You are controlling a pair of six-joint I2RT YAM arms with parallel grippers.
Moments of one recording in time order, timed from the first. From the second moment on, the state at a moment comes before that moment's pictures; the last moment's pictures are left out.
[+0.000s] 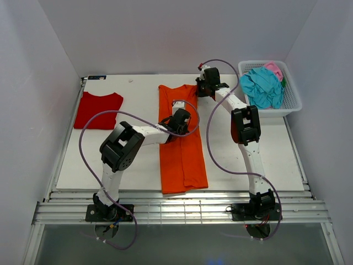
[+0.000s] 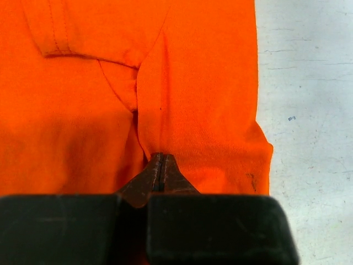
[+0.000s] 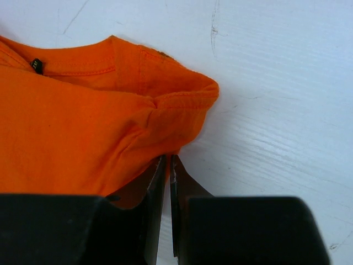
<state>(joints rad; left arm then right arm) -0.74 2.07 1.27 0.10 -0.36 -0.56 0.33 2.59 2.23 -0.29 -0.15 0.10</state>
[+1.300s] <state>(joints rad) -0.74 2.02 1.16 0.18 -0.35 -0.59 0.33 2.67 2.26 -0.09 -0.23 0.25</state>
